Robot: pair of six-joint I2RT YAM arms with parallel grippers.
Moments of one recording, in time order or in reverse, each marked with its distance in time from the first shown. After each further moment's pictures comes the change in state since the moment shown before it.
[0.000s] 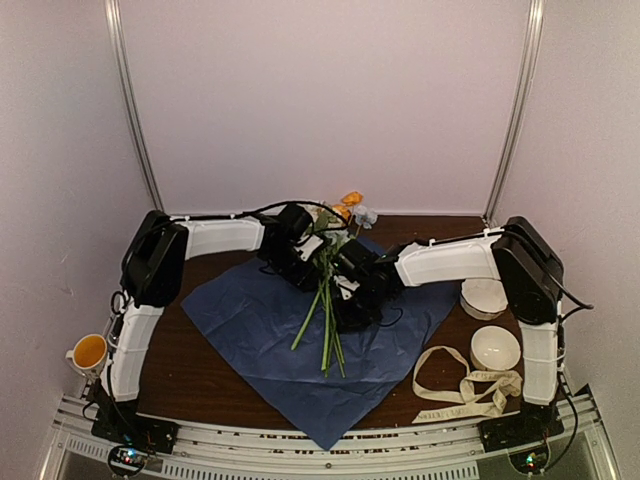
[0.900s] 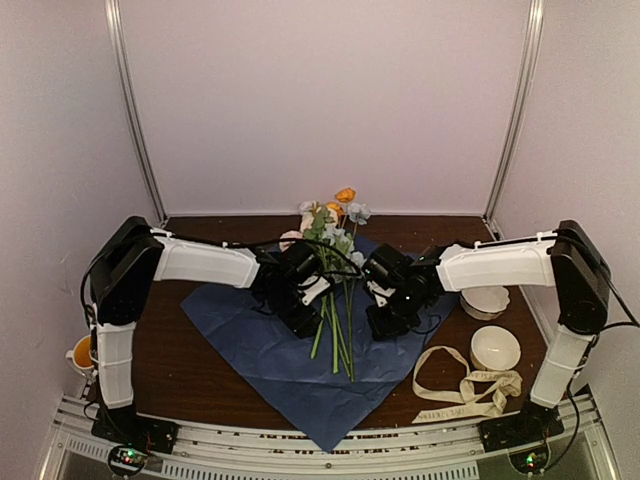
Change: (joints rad) left arm -0.186 -0.276 -0.448 0.084 -0.054 -0.065; right arm -0.013 -0.262 -0.243 -0.110 0.133 0.002
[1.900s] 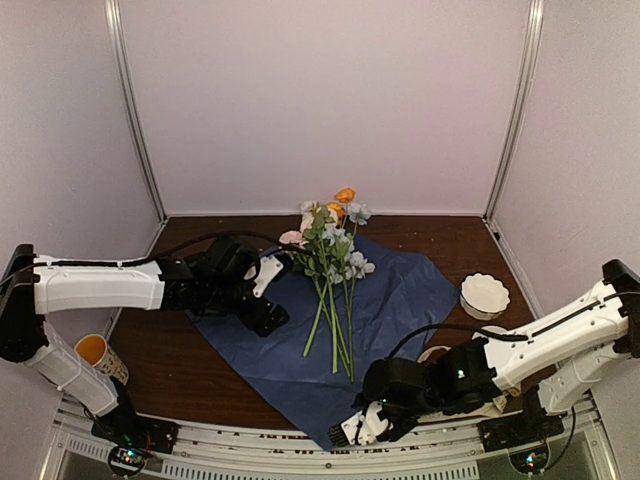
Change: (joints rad) left arm -0.016 -0.591 -0.464 0.222 -0.107 -0.008; right arm 0.636 -0.350 -0.405 0.302 0.161 -1.174
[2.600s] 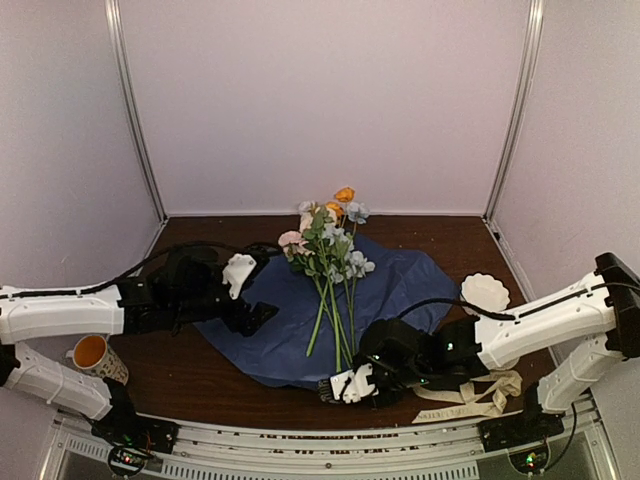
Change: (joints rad) left arm -0.001 -0.246 -0.208 0.224 -0.005 0.059; right arm -0.155 0.054 0.010 0.167 -0.012 0.012
